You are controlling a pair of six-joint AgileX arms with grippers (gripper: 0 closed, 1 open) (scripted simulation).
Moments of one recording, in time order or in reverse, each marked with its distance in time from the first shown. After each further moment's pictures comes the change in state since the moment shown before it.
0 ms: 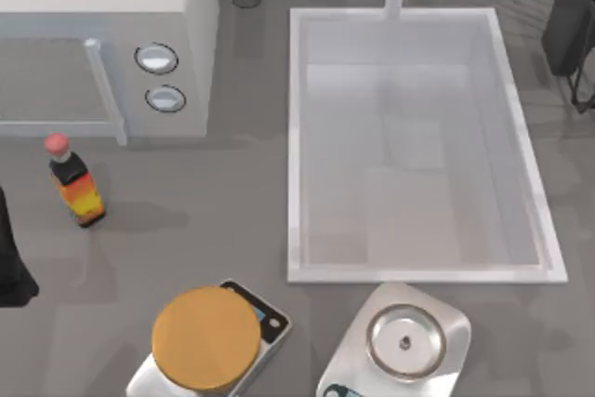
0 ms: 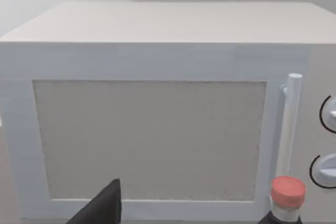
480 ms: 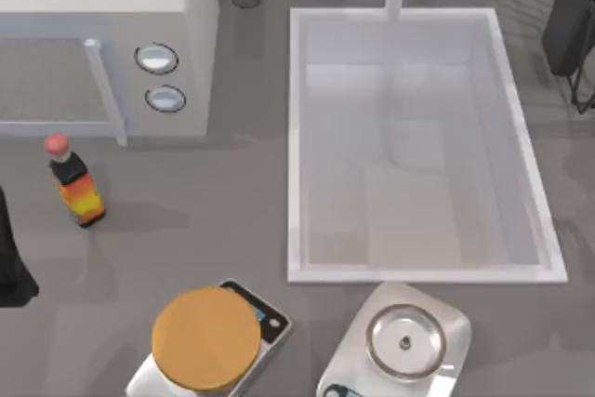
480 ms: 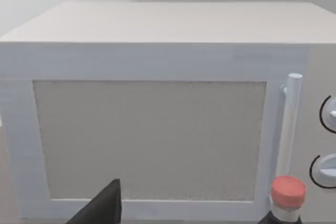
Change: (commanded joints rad) left arm 0.000 0.000 0.000 0.000 0.000 0.000; right arm 0.001 0.056 -0.262 0.339 -0.001 0.003
